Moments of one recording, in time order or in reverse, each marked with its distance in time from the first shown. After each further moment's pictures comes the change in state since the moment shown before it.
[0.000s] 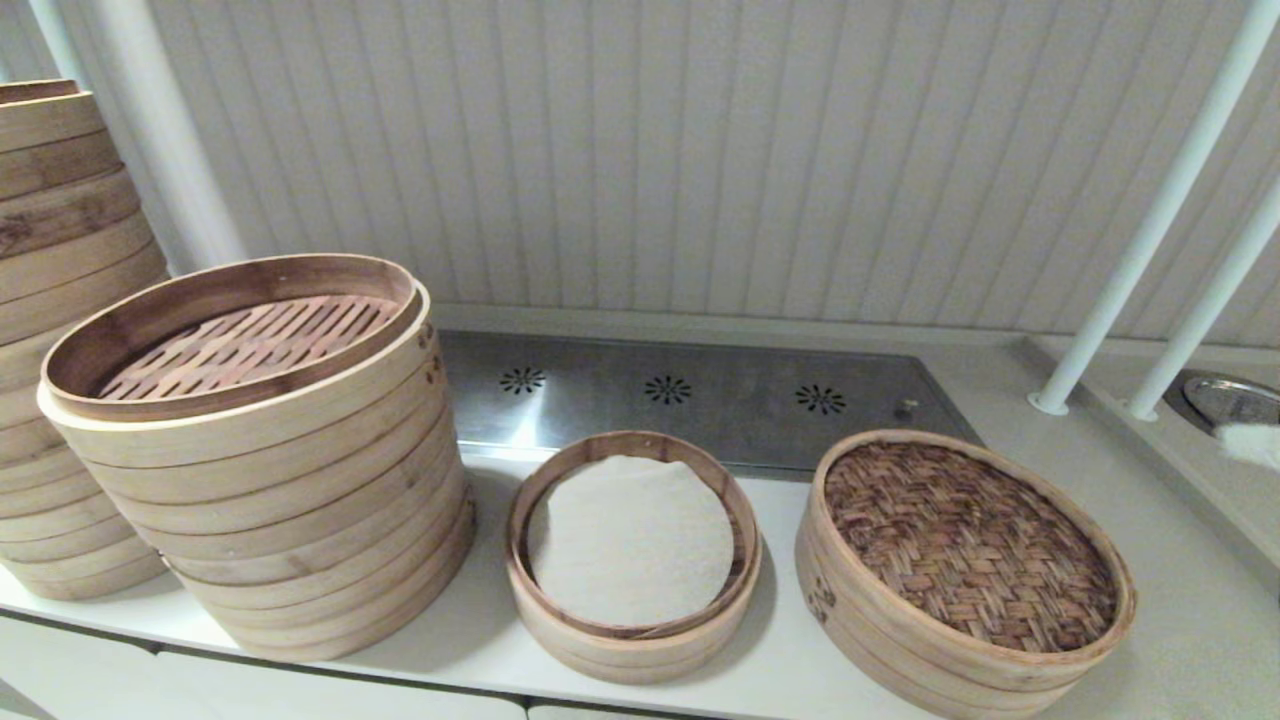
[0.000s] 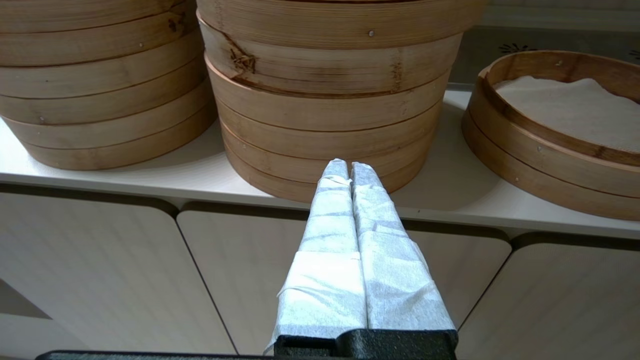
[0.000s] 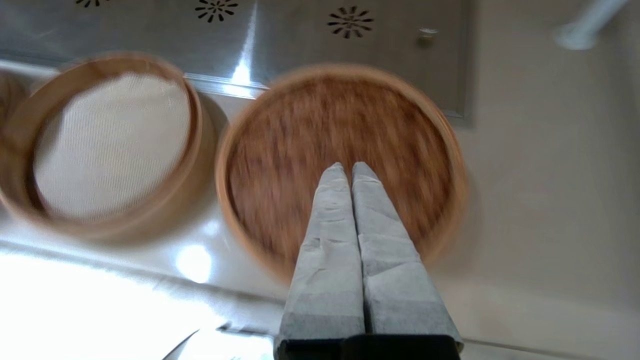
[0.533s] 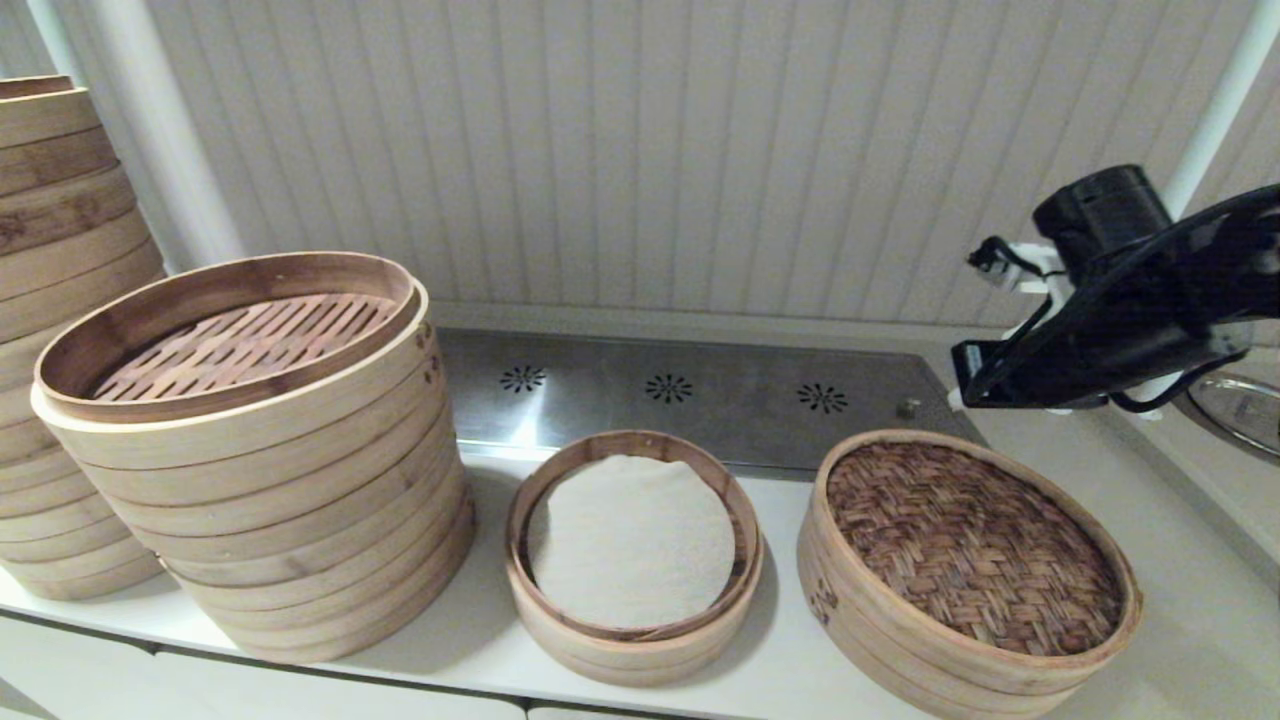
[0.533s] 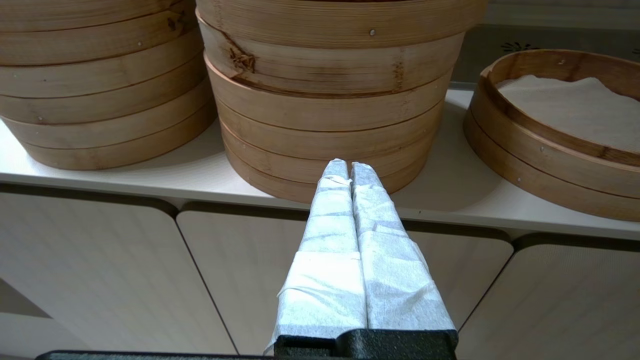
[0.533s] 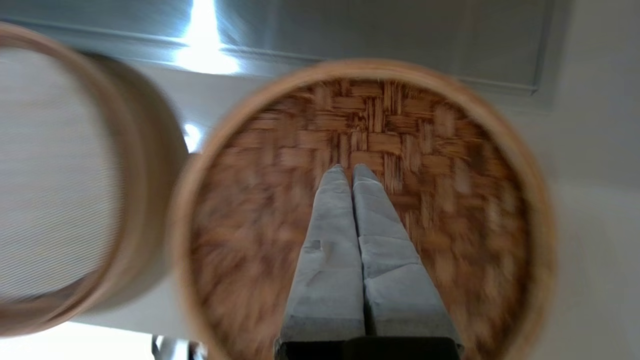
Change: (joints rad) left arm 0.000 0.000 0.000 0.000 0.000 0.000; right arm 0.087 0.724 -0.511 0.219 -0.113 0.084
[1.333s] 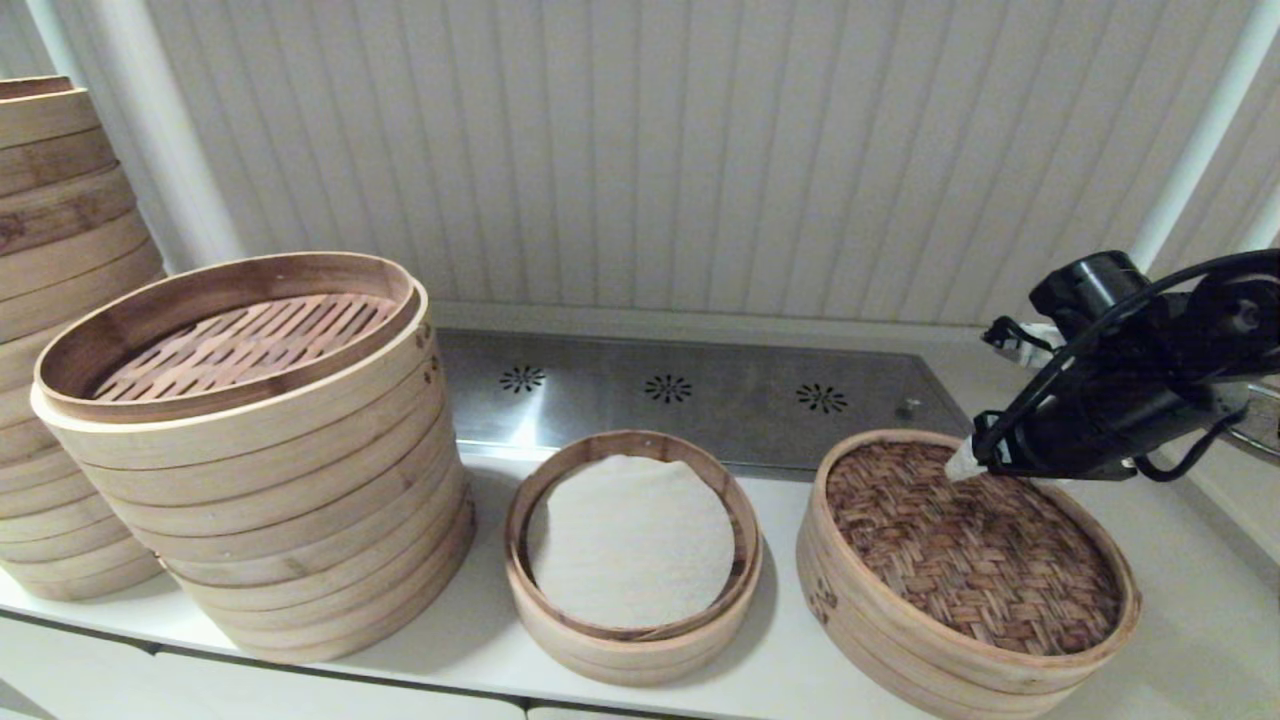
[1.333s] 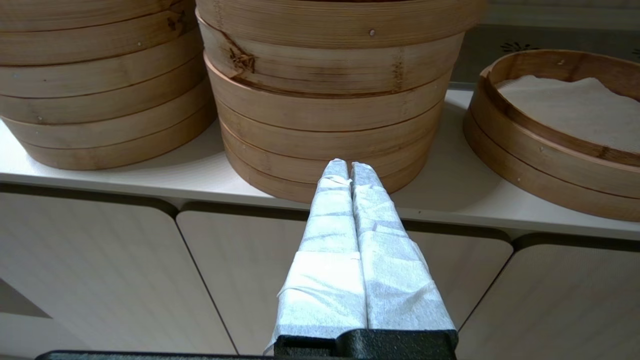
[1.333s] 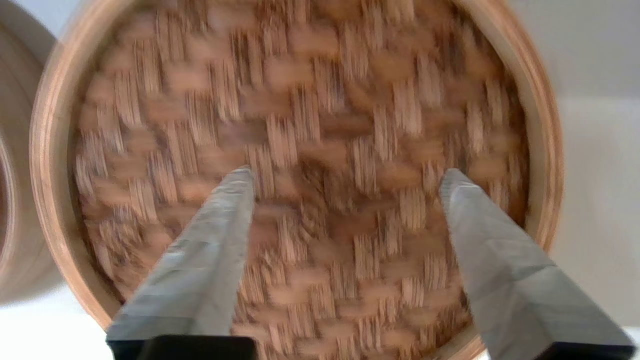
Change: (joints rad) left arm 0.000 0.000 0.000 0.000 0.000 0.000; right arm -0.069 0.005 0.172 0.007 -0.015 0.018
